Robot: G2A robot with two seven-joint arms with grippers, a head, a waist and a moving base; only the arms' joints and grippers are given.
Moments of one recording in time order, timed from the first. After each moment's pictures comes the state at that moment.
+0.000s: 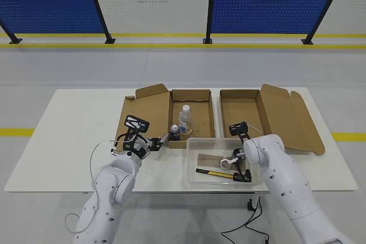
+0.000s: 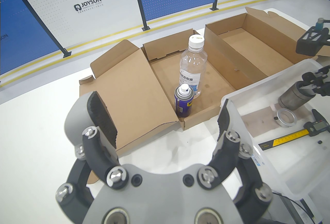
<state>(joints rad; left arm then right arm) 1.41 -1.40 -1.41 -1.82 1.46 -0.20 -0.42 -0.95 -1.25 1.06 -1.39 -1.25 0.17 1.35</state>
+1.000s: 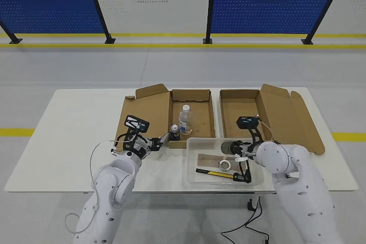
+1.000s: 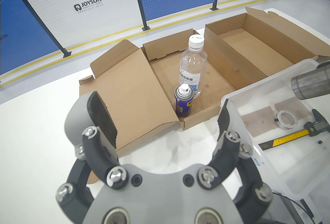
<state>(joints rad) 1.41 -1.40 -1.41 -1.82 1.46 -0.20 -0.42 -1.17 -1.24 1.33 -1.76 -0.89 0.21 1.21</state>
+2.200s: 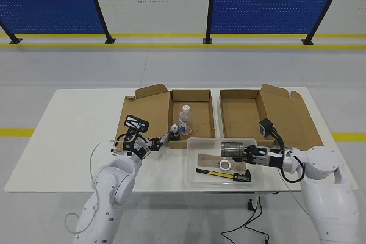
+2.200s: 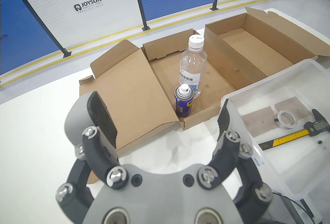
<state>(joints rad) 1.41 -1.40 -1.41 -1.82 1.46 -0.20 -0.42 -1.21 -1.20 1.56 -1.51 0.08 0.10 1.35</state>
